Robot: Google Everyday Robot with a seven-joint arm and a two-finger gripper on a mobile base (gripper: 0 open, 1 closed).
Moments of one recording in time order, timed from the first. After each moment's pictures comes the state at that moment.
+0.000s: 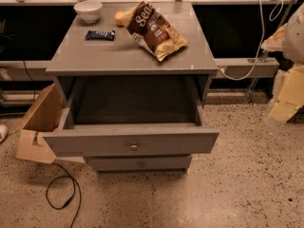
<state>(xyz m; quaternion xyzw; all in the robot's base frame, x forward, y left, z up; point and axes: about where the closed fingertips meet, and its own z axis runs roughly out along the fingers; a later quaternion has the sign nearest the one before) 0.438 -0.216 0.979 -0.60 0.78 -0.04 0.16</state>
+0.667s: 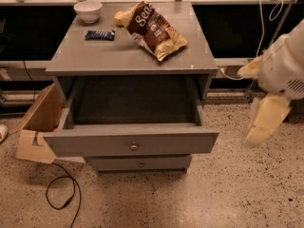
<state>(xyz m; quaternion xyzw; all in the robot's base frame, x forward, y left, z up) 0.436 -0.191 0.925 -0.62 0.76 0.02 0.17</state>
